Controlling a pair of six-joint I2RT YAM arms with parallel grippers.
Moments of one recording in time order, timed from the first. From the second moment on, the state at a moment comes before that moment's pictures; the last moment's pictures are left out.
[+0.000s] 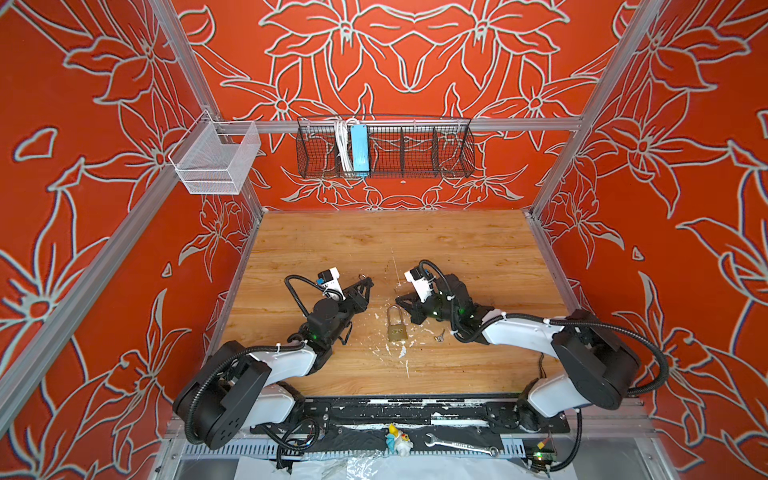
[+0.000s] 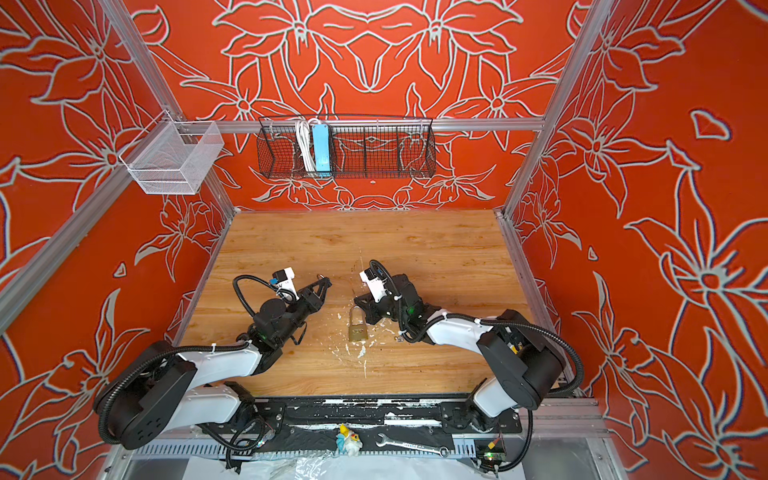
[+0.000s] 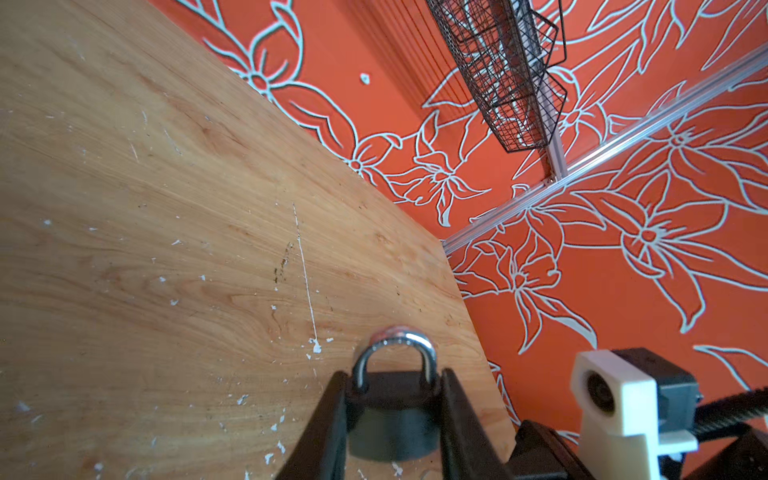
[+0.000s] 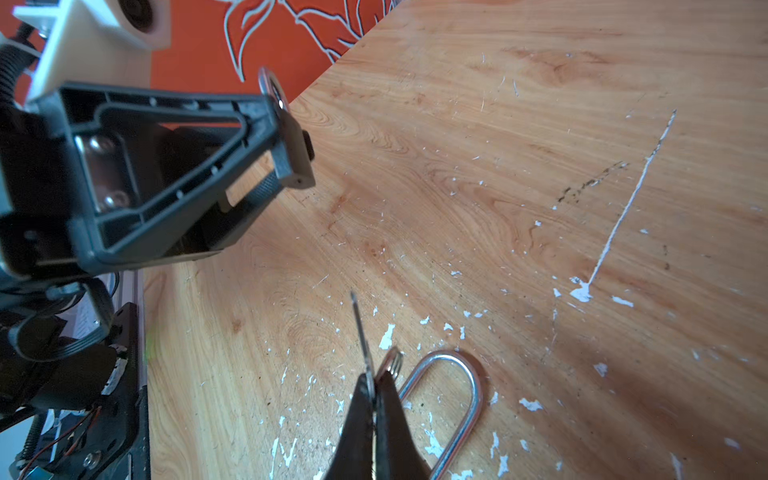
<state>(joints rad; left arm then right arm) -0.50 1.28 0.26 0.94 -0.07 -0.92 0.73 1.52 0.66 0.41 -0.33 0.30</state>
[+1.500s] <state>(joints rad) -0.50 1.39 0.34 0.86 0.11 -1.06 0.77 1.59 0.87 0.01 -0.41 0.32</state>
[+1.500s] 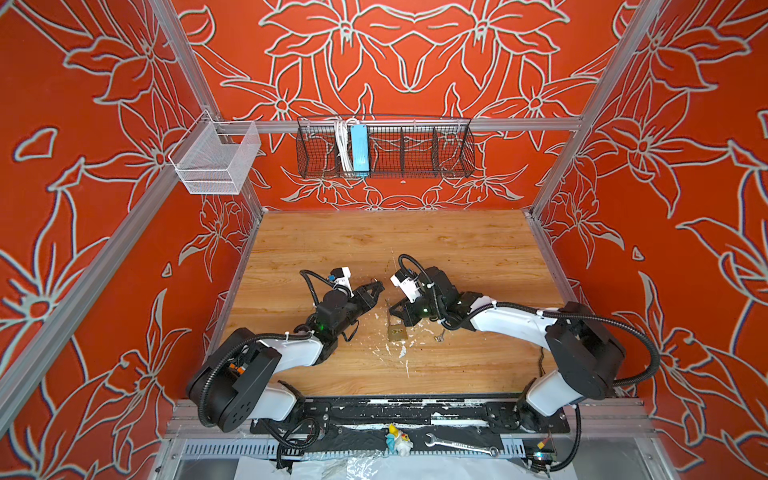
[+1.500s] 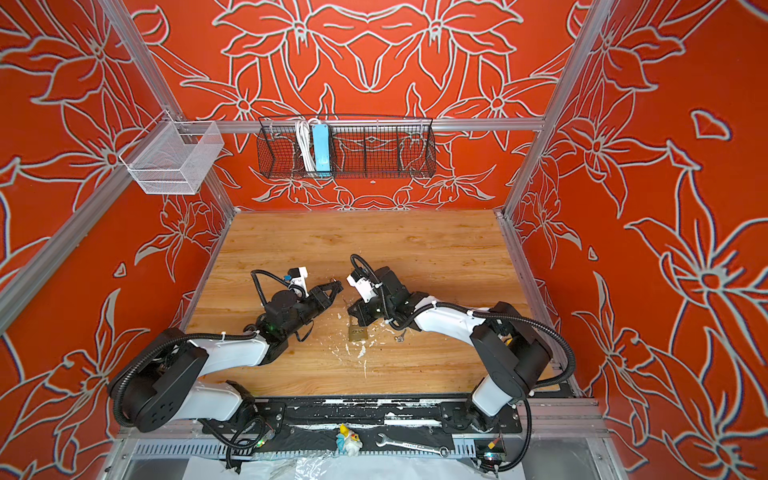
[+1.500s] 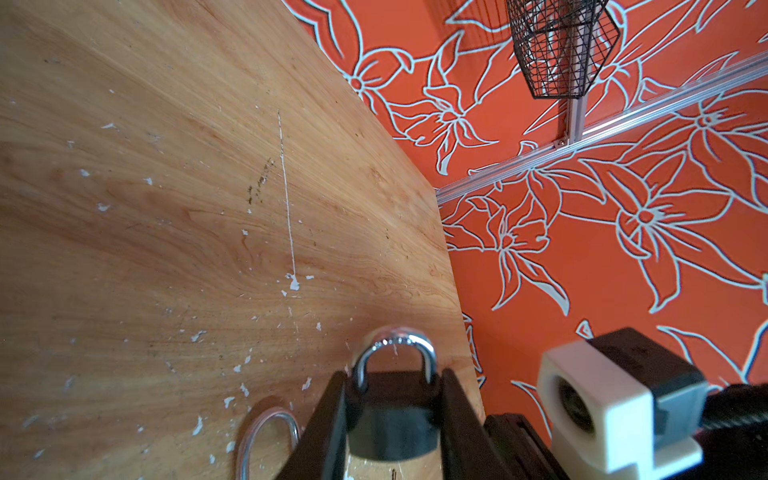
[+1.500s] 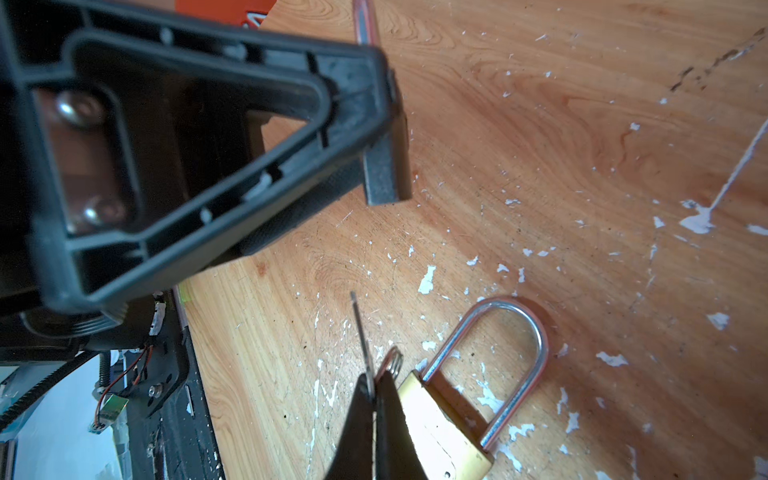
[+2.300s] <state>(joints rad) -0.50 1.44 0.37 0.89 0.20 -1.02 0.77 1.57 0.87 0.01 -0.35 0.32</state>
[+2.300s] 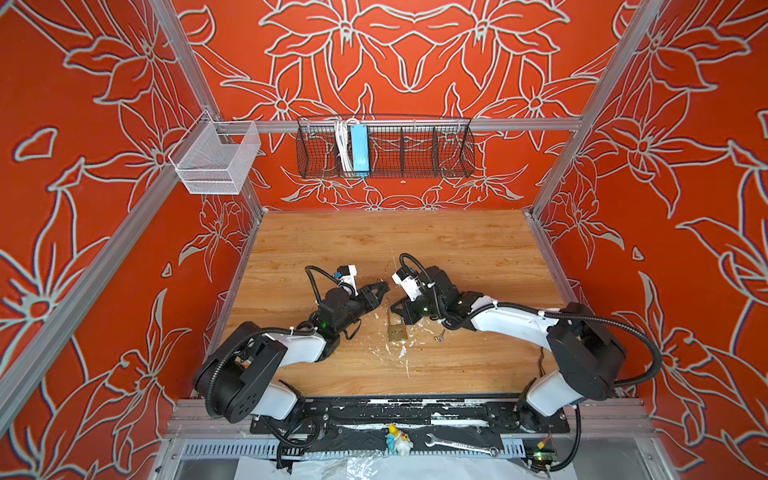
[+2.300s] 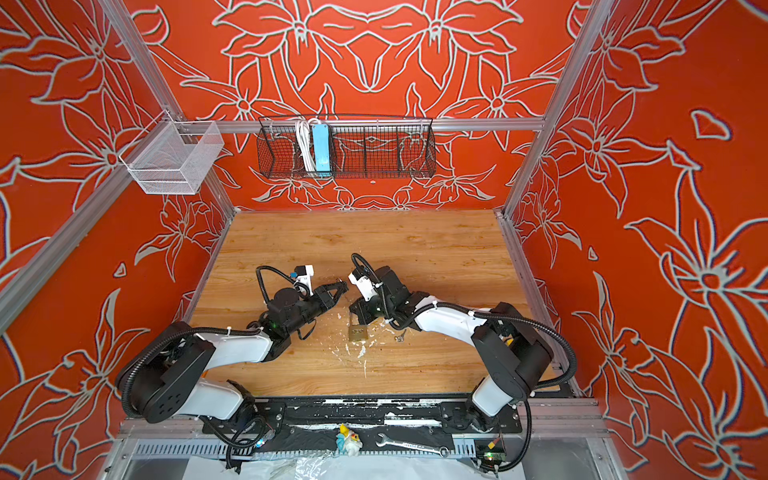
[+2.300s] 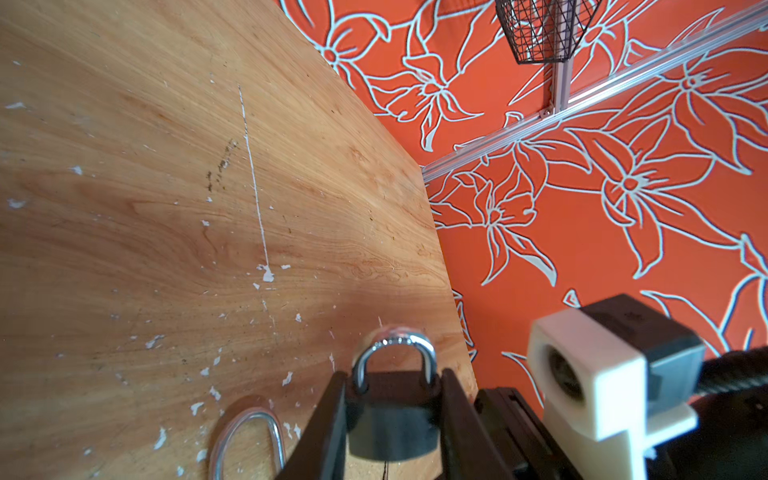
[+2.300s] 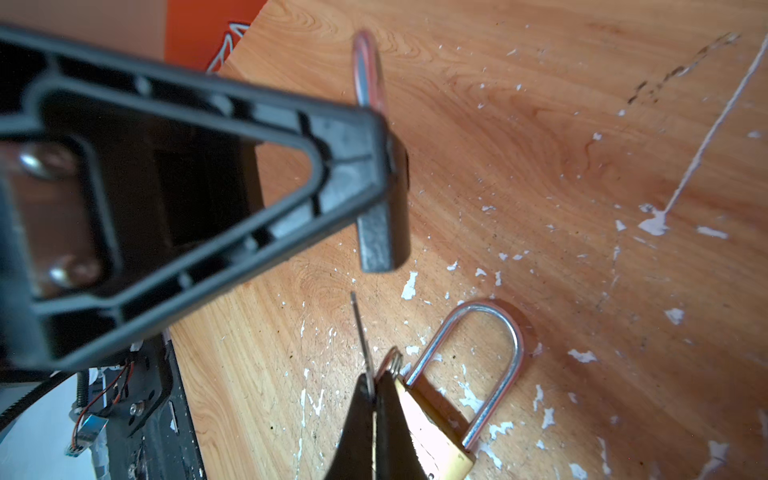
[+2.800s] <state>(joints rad) -0.50 1.44 0.37 0.89 0.21 -1.01 0.75 1.53 0.86 0.01 -0.32 0.33</state>
